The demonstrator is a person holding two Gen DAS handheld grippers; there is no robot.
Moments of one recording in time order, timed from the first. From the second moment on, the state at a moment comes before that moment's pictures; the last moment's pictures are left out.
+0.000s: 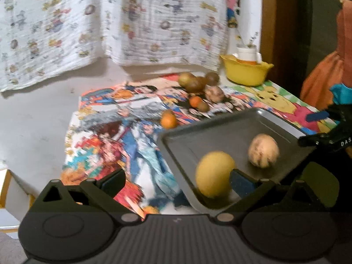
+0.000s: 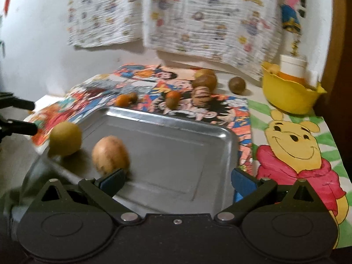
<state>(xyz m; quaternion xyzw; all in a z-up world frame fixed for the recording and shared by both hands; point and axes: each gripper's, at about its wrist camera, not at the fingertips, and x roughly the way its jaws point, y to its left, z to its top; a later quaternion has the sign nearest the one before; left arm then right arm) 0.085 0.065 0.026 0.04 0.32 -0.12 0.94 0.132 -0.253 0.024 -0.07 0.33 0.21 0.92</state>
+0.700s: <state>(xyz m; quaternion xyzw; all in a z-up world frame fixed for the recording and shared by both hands) 0.191 0.056 0.018 0.04 0.32 -0.12 0.94 0.232 -0.217 0.027 -0.08 0.30 0.22 0.92</state>
